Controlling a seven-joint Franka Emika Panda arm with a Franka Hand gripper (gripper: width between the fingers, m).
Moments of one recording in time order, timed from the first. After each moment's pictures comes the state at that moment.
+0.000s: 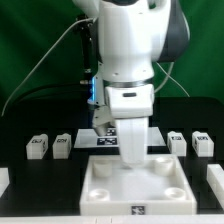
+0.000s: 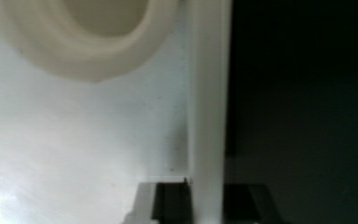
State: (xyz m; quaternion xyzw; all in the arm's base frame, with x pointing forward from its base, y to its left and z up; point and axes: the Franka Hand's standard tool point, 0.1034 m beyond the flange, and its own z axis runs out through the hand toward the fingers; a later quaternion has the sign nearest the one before) arm 0.471 0.034 0.011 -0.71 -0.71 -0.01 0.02
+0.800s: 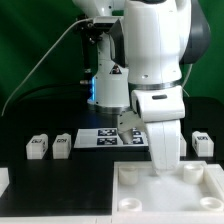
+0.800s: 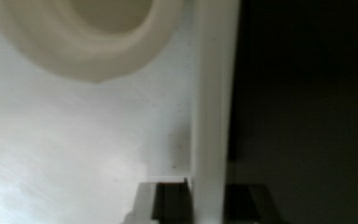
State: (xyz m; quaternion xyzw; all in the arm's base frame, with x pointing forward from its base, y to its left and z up) arm 0.490 0.064 0.011 -0.71 -0.70 -0.03 0.03
